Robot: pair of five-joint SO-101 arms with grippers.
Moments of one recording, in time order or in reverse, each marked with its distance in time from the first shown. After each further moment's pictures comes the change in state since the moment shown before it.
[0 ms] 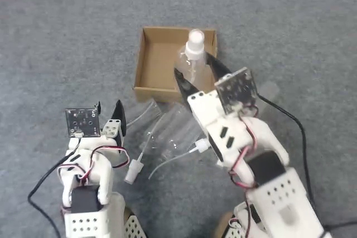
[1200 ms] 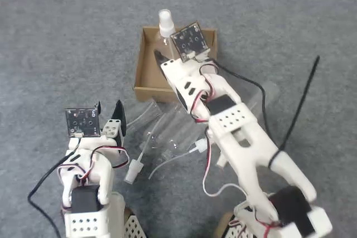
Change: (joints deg) left arm 0.0 0.0 0.0 0.0 0.0; right arm -0.1 47.6 -19.3 -18.5 0.2
